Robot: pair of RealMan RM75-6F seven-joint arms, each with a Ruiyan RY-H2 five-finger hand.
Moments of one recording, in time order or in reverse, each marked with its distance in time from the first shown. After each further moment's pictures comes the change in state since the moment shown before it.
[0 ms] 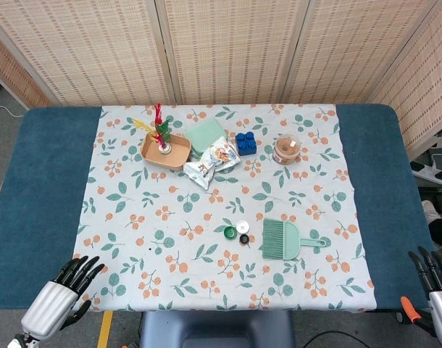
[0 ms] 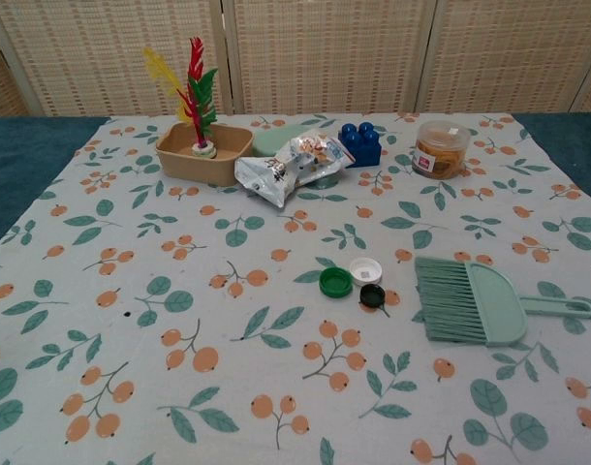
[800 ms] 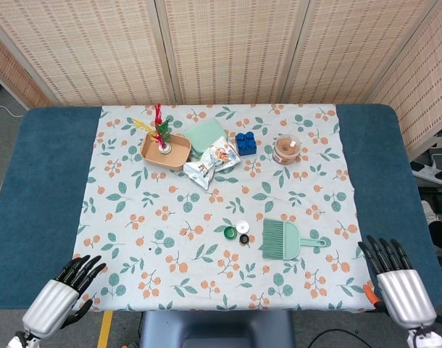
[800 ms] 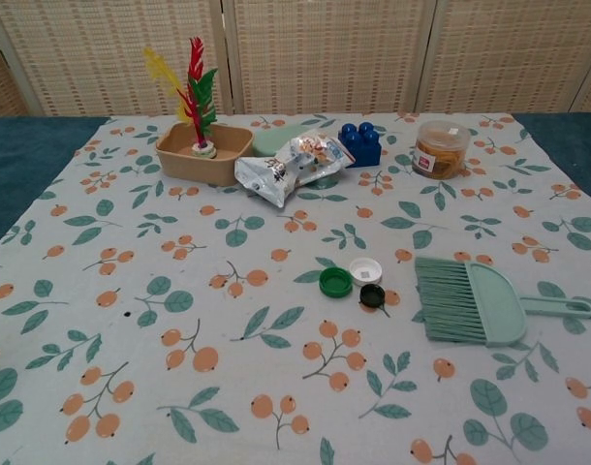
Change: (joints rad) left arm -0.019 0.011 0.002 -0.009 -0.001 -0.020 -0.039; right arm 0.135 -0.055 0.047 -0.147 0.041 -0.244 -0.332
